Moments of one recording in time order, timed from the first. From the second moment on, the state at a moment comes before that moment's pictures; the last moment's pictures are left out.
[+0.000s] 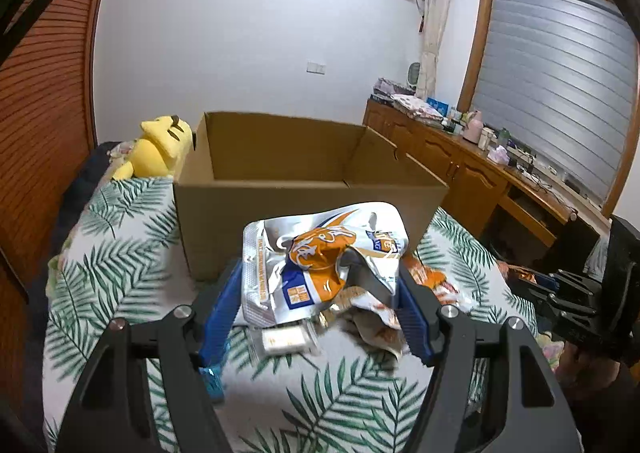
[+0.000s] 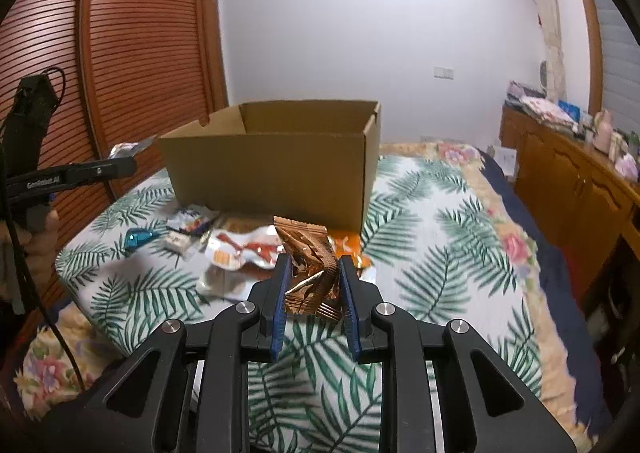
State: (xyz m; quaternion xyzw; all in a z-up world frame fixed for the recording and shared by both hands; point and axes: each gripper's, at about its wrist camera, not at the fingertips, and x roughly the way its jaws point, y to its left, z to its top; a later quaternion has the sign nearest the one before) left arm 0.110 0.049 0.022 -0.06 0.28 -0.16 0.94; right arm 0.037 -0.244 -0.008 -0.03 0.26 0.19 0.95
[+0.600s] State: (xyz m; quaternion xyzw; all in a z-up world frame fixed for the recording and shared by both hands) left arm 0.161 0.060 0.050 -0.03 0.27 -0.14 0.95; right arm 0.086 -0.210 0.037 -0.05 0.22 0.23 0.95
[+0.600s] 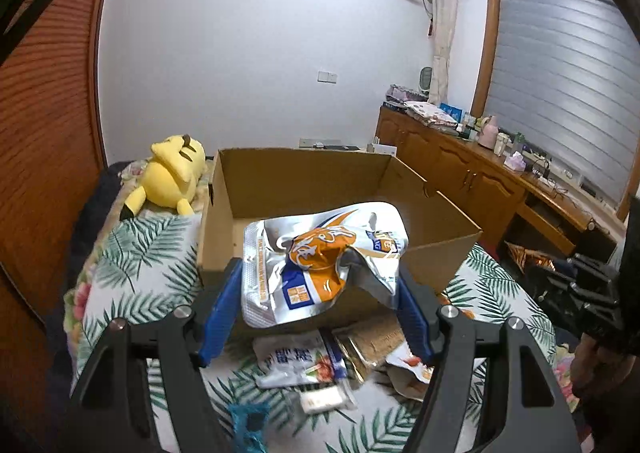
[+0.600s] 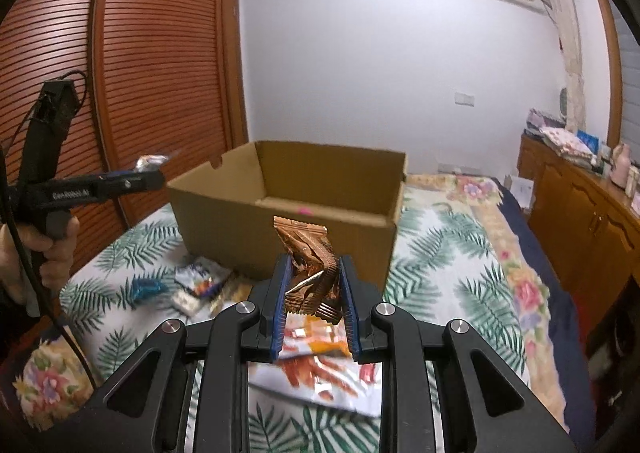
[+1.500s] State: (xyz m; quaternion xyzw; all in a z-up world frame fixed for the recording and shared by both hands) left arm 0.258 0.046 0.031 -0.03 0.29 -0.16 0.94; right arm 0.191 -0.159 0.035 -0.07 0.24 0.25 0.94
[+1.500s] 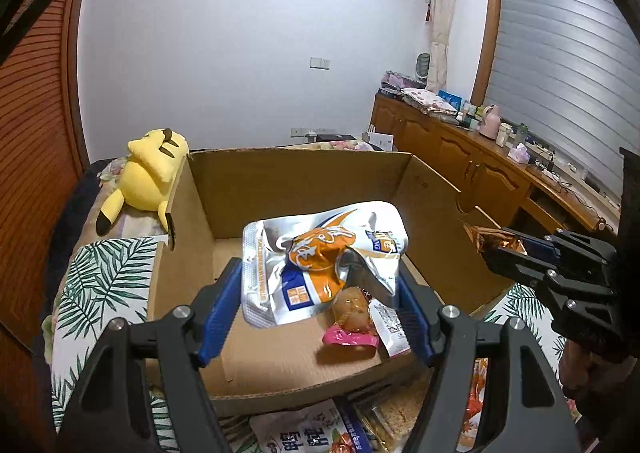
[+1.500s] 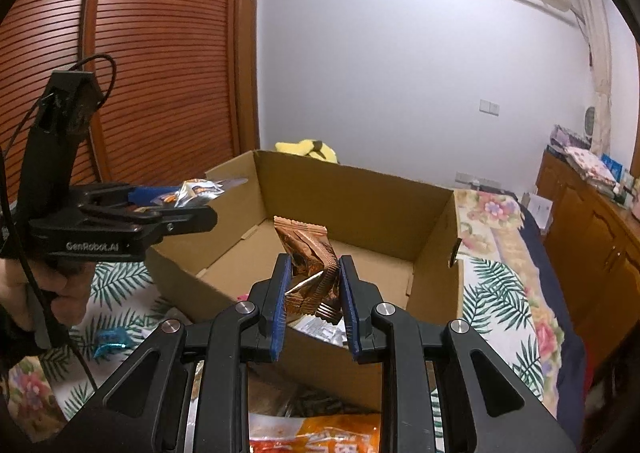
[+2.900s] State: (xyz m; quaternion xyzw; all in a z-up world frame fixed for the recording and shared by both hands) left arm 0.149 0.044 0.004 -0.01 0.29 -0.17 0.94; right arm 0.091 -0.229 -0.022 -0.01 0.30 0.19 0.93
